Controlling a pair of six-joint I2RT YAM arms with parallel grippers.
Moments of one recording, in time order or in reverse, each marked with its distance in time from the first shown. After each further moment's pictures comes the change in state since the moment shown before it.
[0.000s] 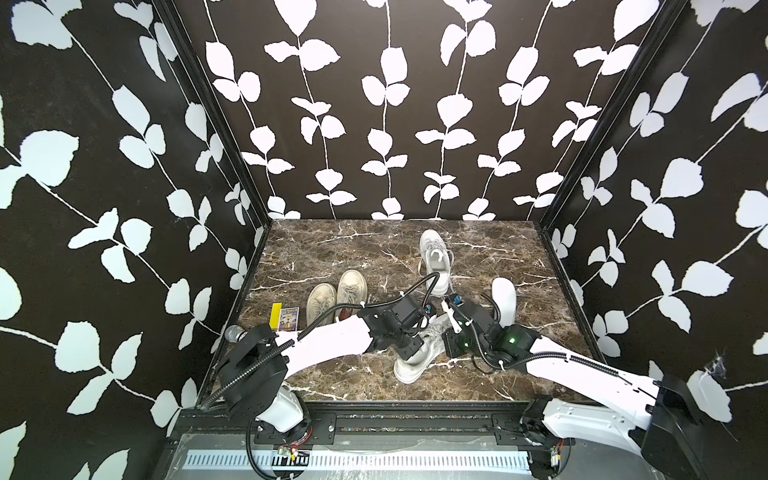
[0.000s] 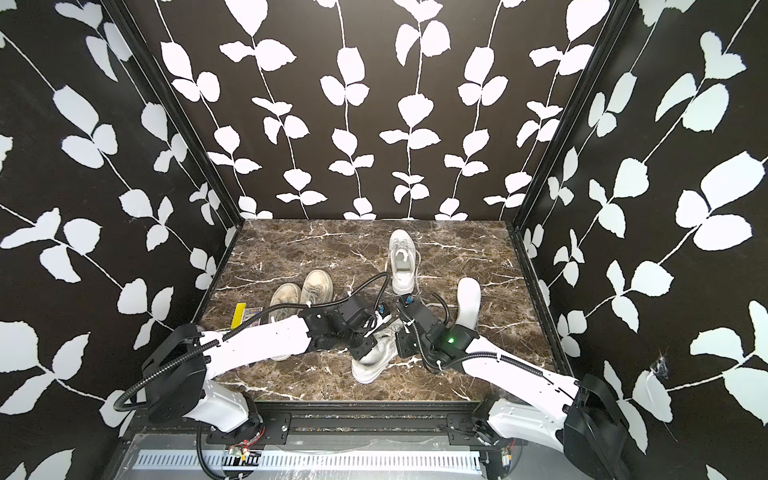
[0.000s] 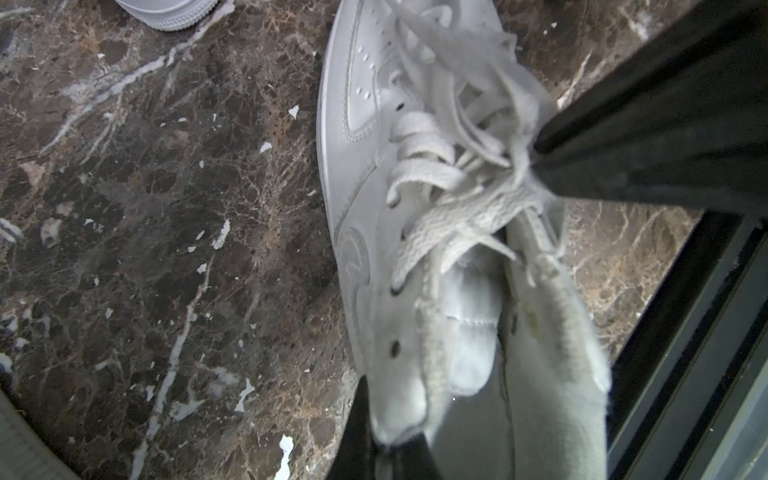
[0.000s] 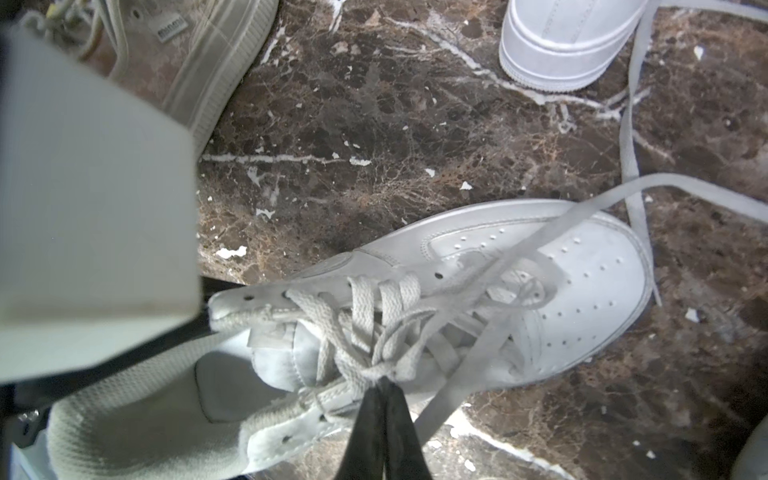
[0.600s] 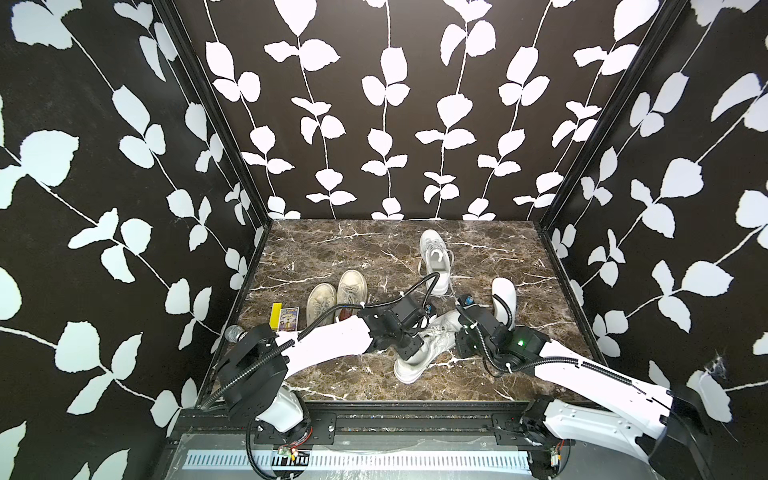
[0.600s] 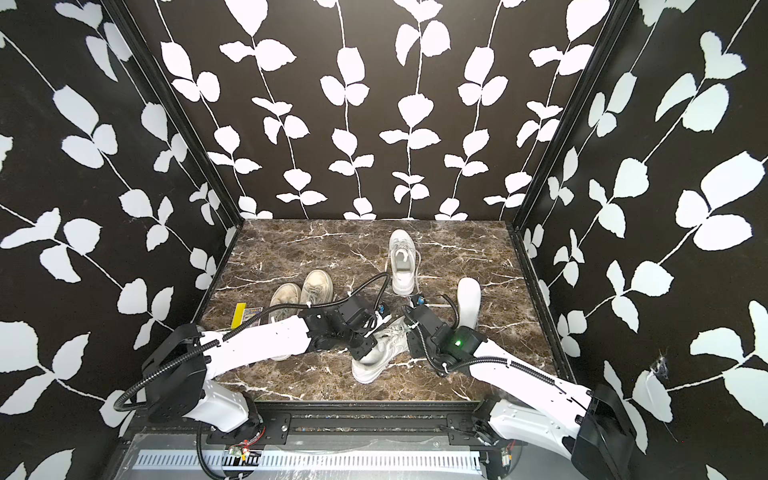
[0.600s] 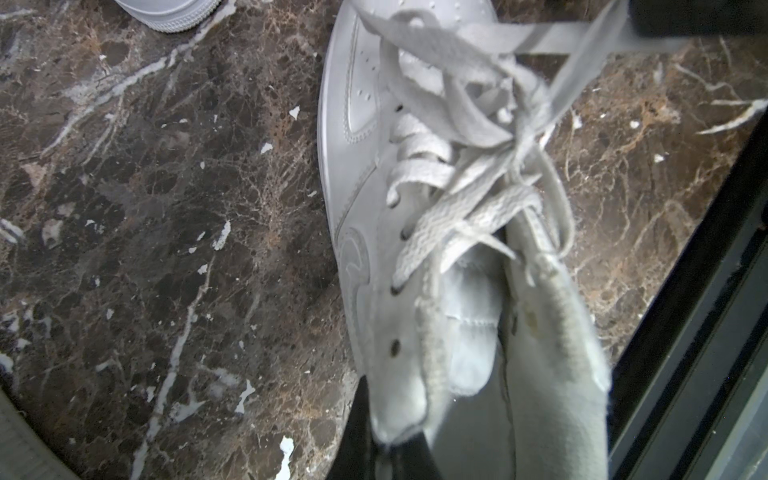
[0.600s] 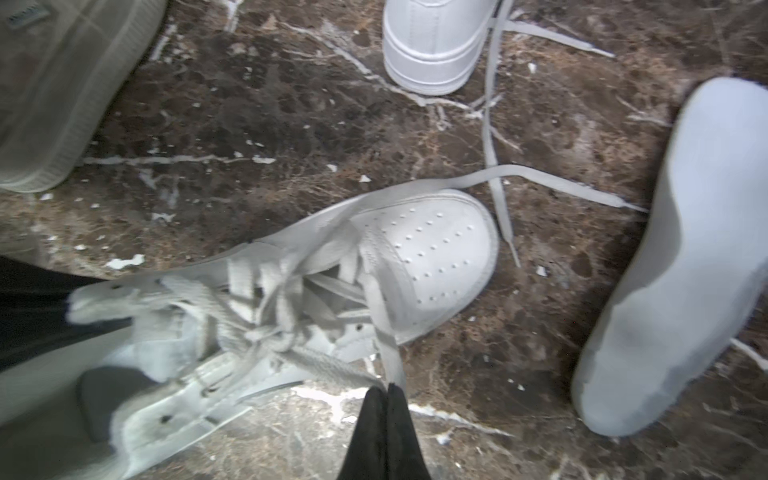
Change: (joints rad) left arm -0.001 0.000 -0.003 0.006 -0.003 0.000; right arm -0.002 -0.064 0.011 -0.162 0.232 0.007
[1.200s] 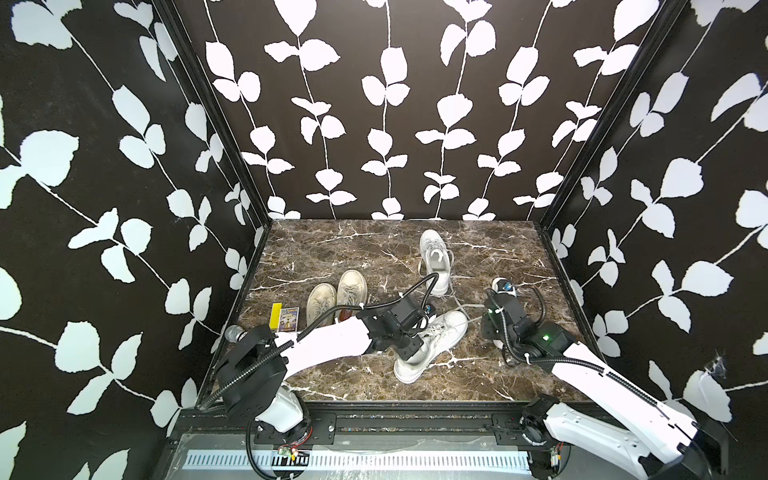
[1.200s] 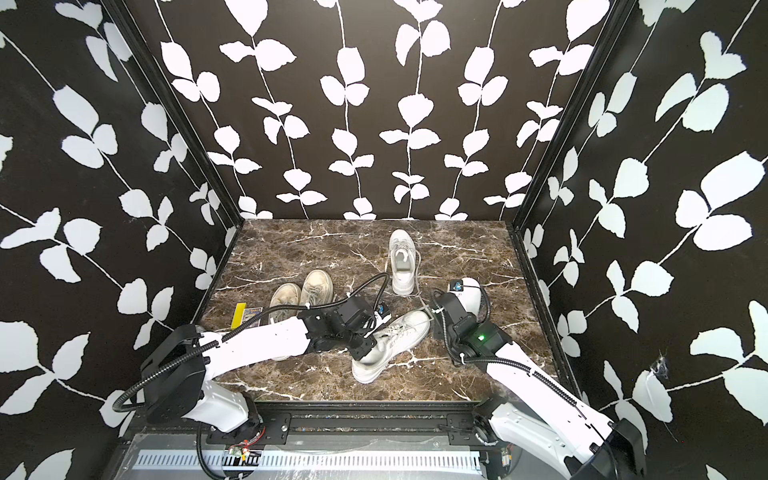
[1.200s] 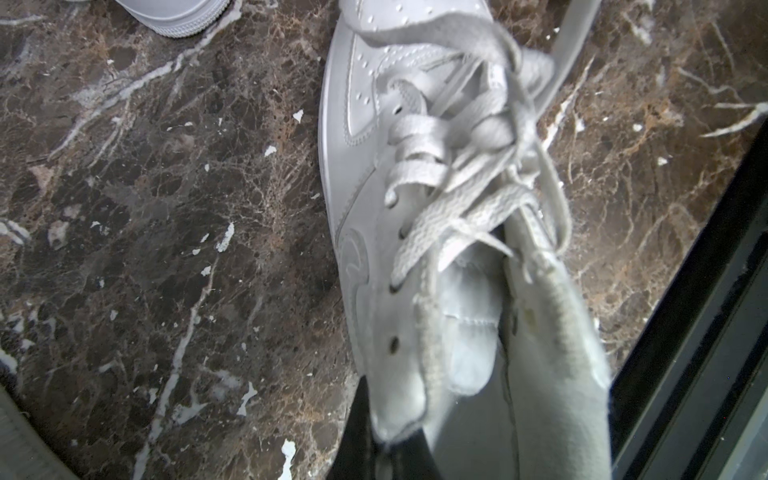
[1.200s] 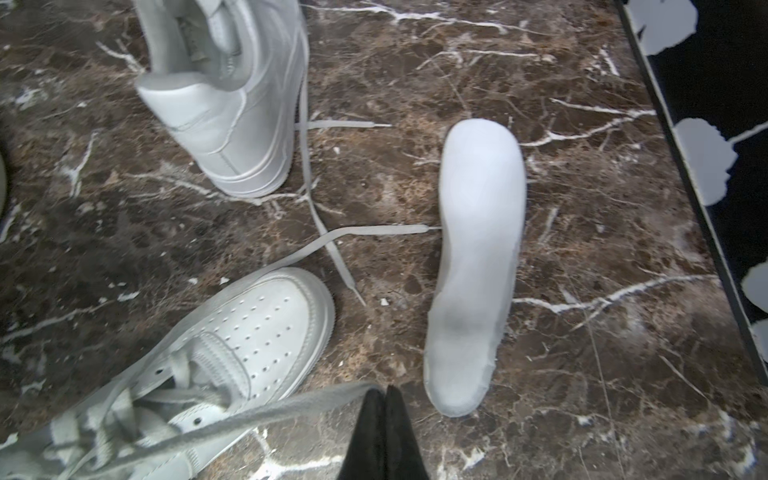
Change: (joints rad) left arm -0.001 -0.008 -0.016 0.022 -0.011 0.000; right arm -0.240 -0.110 0.047 -0.088 0.153 0.071
